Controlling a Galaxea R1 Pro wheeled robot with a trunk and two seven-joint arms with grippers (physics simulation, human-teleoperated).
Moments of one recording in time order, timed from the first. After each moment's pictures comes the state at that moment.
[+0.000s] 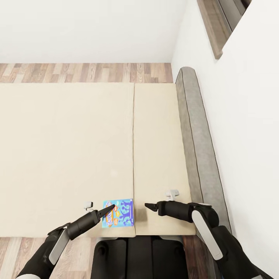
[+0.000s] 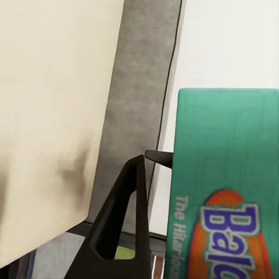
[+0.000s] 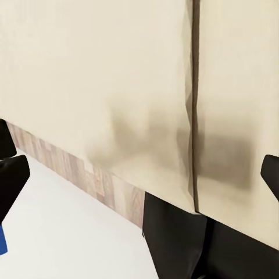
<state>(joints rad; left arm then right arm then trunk) -0.43 0.11 0.07 -0.83 0.54 0.44 -1.20 -0.41 -0.09 0.22 -1.45 -0.51 0.88 0.33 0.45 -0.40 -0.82</state>
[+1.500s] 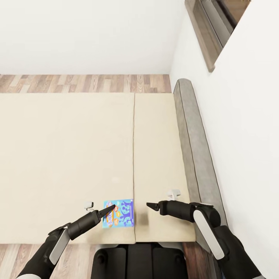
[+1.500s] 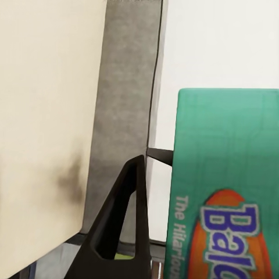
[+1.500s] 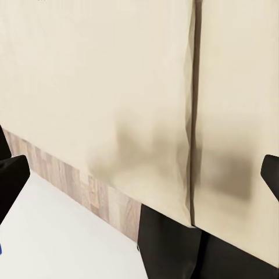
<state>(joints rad) -0.43 0.11 0.07 -0.83 0.54 0.44 -1.20 -0.41 -0.10 0.21 -1.45 -0.51 0.88 0.33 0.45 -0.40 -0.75</state>
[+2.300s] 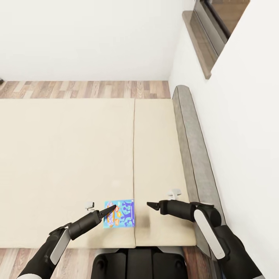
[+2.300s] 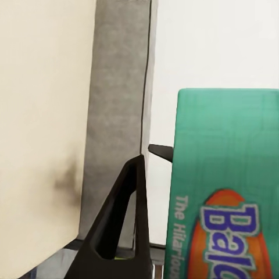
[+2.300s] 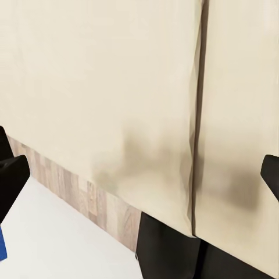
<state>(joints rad) -0.43 0.10 0.07 -0.83 0.53 0.44 -1.19 -0.41 -0.10 0.21 -1.45 -0.51 0.88 0.33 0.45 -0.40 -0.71</state>
